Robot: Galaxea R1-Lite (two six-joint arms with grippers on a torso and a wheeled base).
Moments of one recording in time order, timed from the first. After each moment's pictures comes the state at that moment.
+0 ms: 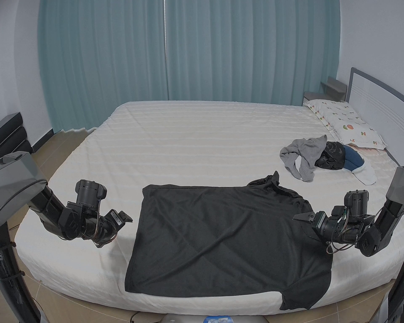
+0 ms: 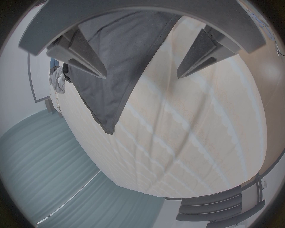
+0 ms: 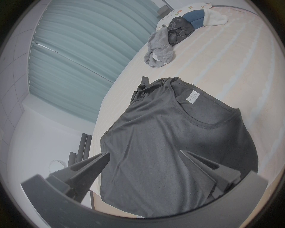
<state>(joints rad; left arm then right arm) -0.14 2.06 -0.79 -0.41 -0.02 -0.88 0.09 2.04 -0.45 -1.01 0.33 0.77</state>
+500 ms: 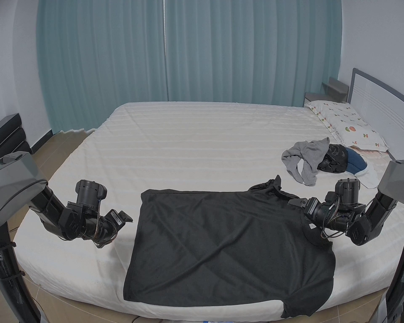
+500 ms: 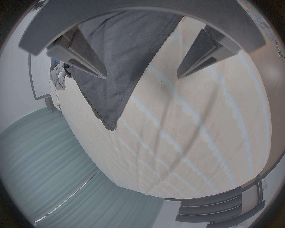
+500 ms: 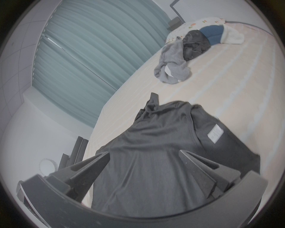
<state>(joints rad) -0.14 2.06 -0.78 -0.41 -0.02 -0.89 0.11 2.13 -0.66 -0.98 0.23 0.70</state>
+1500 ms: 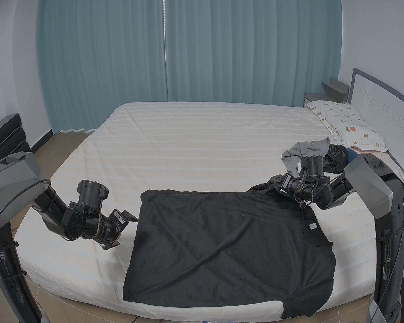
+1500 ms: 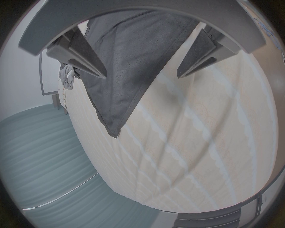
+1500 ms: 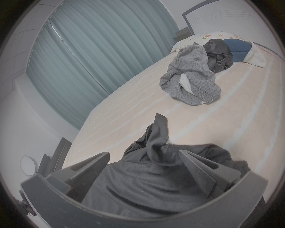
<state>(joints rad) -0.14 2.09 -0.80 -0.41 -0.13 -0.98 0.15 2.49 -1.48 -0.51 0.06 0.61</state>
